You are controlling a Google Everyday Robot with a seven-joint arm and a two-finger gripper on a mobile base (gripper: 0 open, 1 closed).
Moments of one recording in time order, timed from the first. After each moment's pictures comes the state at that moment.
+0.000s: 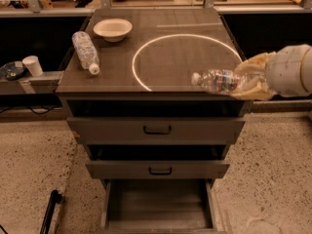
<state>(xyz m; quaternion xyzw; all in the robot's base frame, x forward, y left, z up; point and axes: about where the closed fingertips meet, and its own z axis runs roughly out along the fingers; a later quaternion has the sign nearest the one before) 0.546 -0.217 0.911 -0.59 0.66 -0.05 0.47</state>
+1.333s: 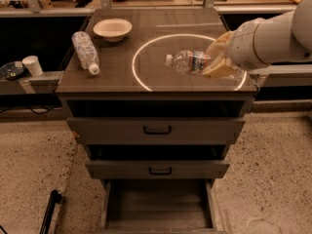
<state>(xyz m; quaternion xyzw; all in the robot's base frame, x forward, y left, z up) 0.601 -0.152 0.933 -0.58 0.67 -0.06 0.45</state>
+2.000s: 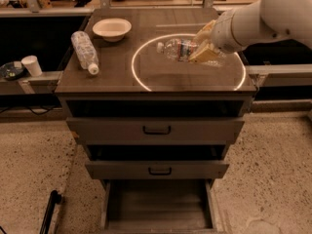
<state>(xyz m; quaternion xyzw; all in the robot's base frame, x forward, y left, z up) 0.679 -0.138 0.922 -0.58 0.67 -0.04 0.45</state>
